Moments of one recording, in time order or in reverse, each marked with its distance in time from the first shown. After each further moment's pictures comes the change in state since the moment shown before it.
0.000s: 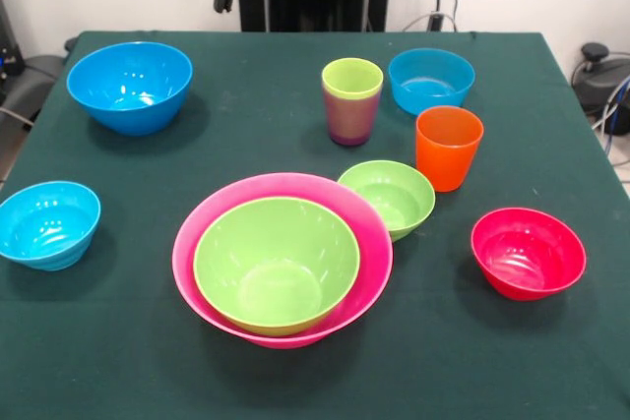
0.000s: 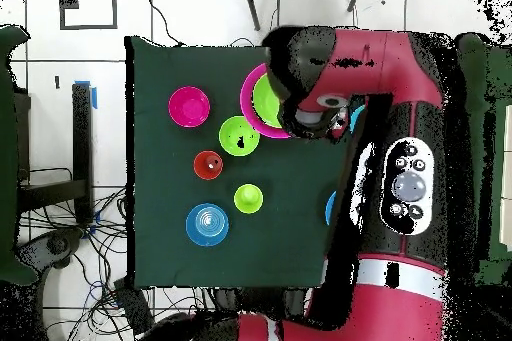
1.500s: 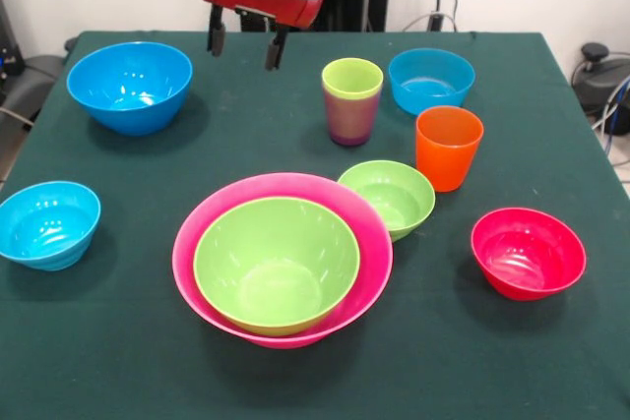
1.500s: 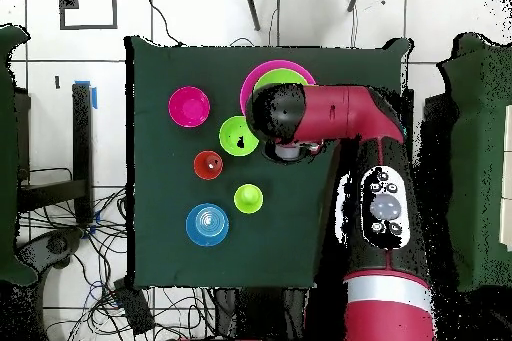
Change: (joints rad) arm -0.009 -0.062 0.039 0.292 -0.001 -0.377 0.000
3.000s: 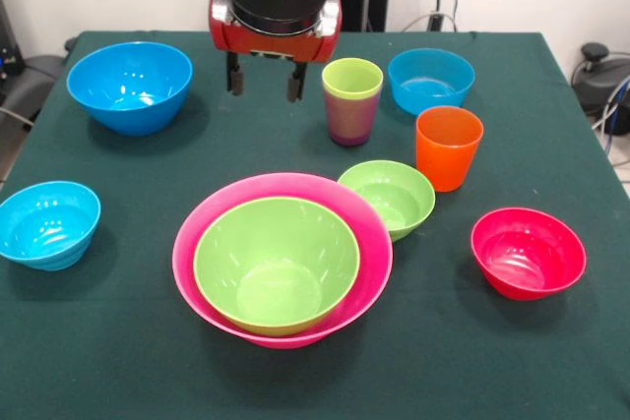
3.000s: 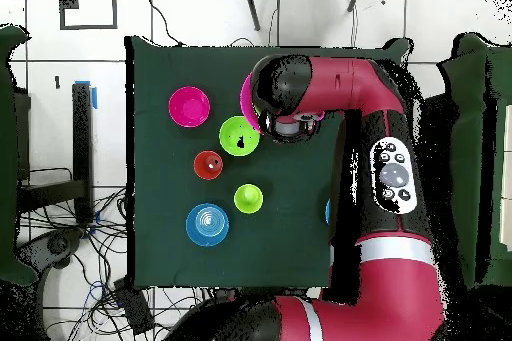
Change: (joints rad) arm -0.061 0.098 0.140 -0.149 -0.001 0.147 -0.082
